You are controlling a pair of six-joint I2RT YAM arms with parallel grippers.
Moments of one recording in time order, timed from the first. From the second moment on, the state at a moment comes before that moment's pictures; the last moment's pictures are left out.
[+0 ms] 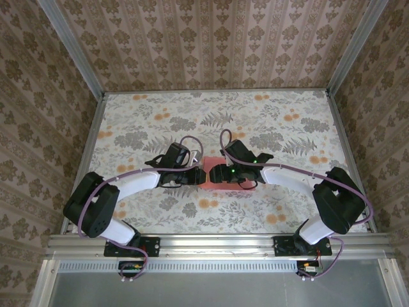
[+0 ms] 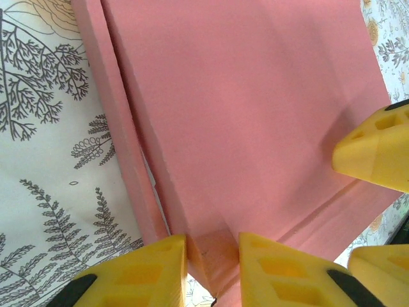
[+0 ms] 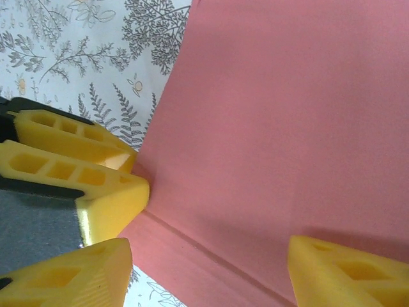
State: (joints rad) left arm -0.67 1.49 0.71 -0.16 0.45 -0.54; right arm 0.70 1.54 0.92 -0.36 -0.22 0.64
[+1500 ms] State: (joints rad) left arm -0.73 1.44 0.70 -0.11 0.41 -0.48; right arm 0.40 0.96 0.49 -0.42 -0.30 0.66
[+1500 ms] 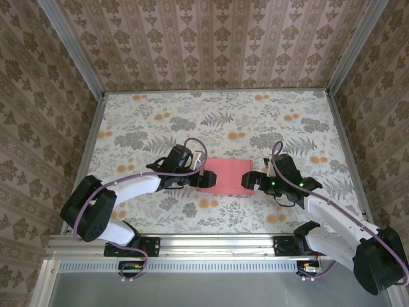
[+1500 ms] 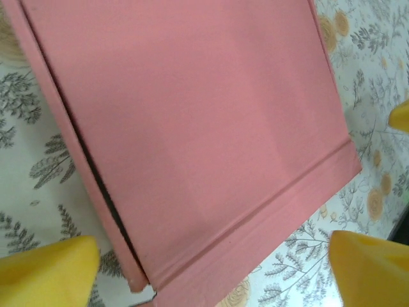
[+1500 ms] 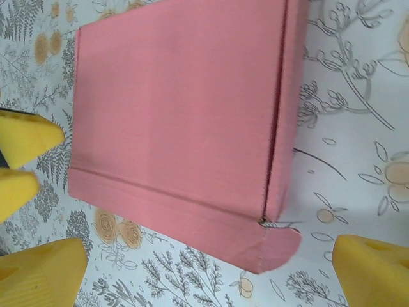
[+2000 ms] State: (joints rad) left arm -0.71 1.49 0.72 -0.15 0.43 -0.45; right arm 0.39 1.10 0.47 -0.30 -0.42 0.66
